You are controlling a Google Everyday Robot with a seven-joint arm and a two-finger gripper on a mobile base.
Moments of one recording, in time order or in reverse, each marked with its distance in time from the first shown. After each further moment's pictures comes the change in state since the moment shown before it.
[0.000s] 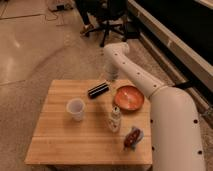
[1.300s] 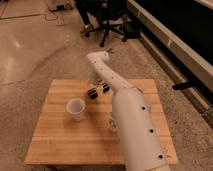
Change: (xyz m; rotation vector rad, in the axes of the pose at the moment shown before) arm -0.013 -0.059 0.094 -0.067 0.029 -0.081
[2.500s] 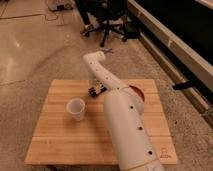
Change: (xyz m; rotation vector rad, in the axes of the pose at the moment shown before) arm 0.025 -0.010 0.002 -0.003 0.095 -0.039
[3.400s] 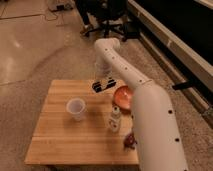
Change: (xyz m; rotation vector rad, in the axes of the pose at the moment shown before) arm -0.038 0.068 -0.131 0.029 -0.213 -0.020
